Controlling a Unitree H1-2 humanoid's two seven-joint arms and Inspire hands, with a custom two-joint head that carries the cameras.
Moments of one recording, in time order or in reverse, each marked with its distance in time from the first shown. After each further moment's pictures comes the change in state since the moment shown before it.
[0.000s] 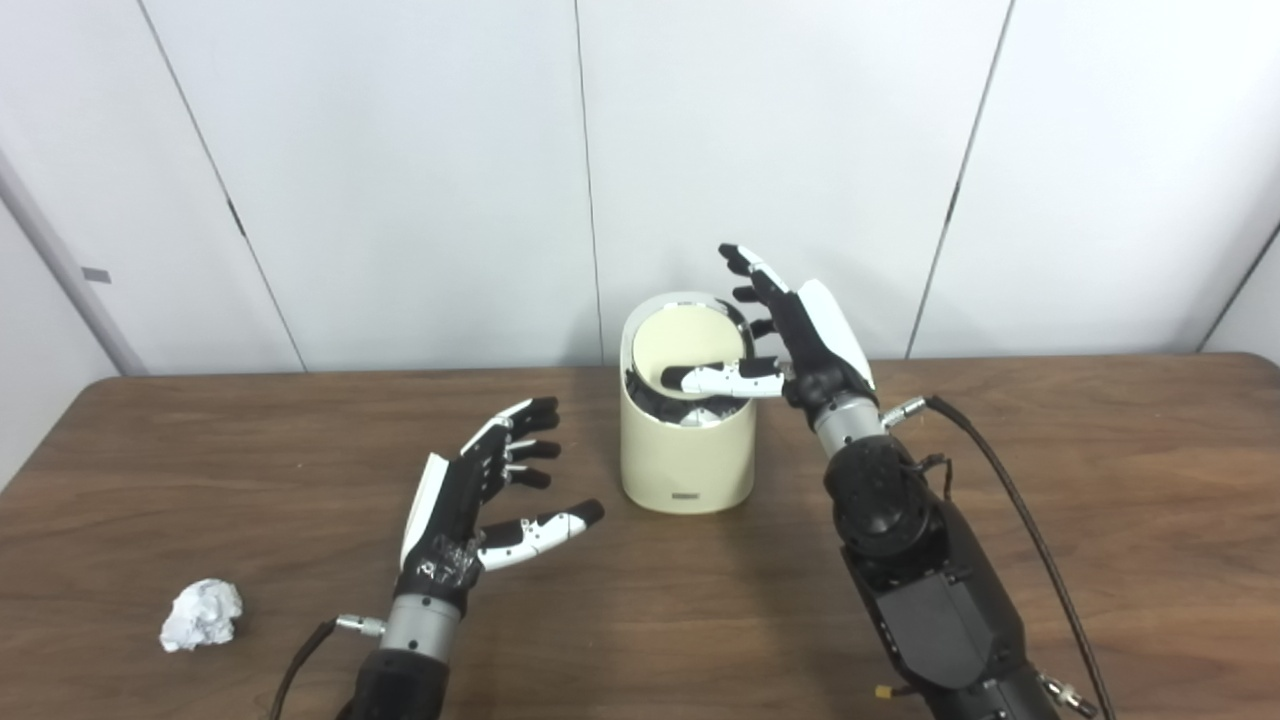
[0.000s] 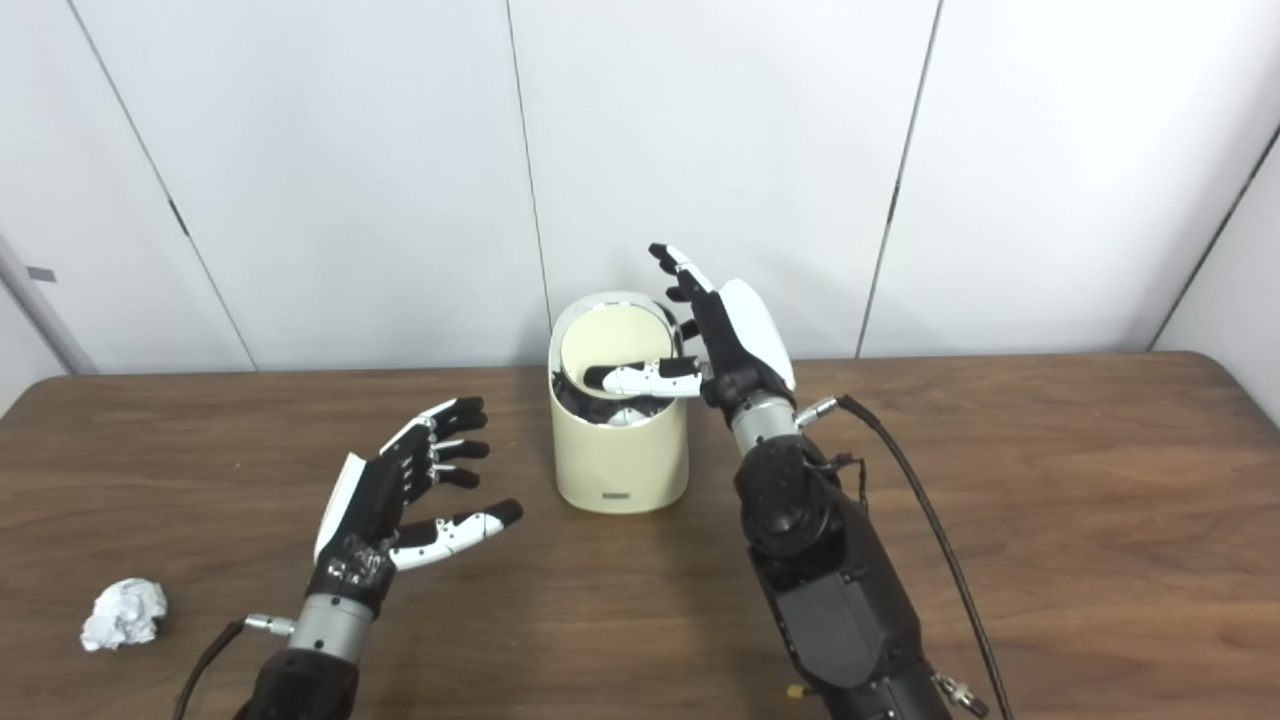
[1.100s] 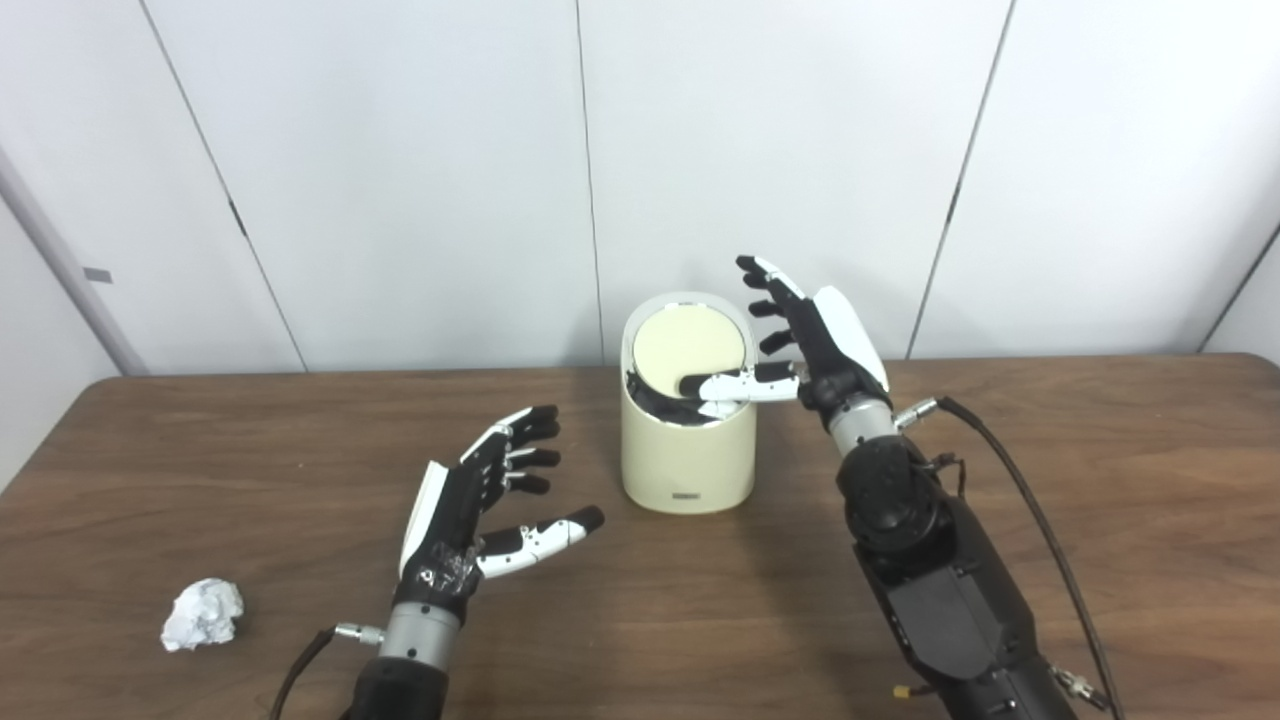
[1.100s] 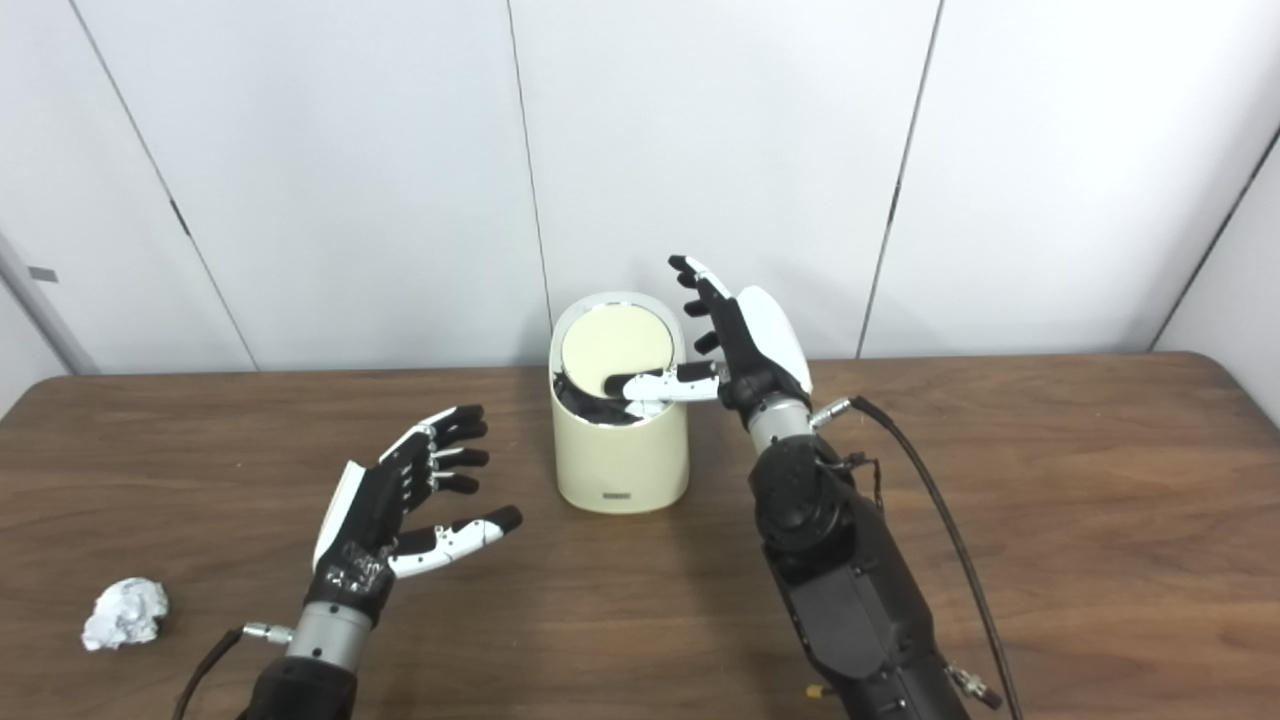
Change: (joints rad) left arm 0.012 -0.002 -0.001 -0.028 -0.004 0.033 -0.004; right arm -0.016 -0.026 -0.001 0.055 -0.002 0.003 -0.017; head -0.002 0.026
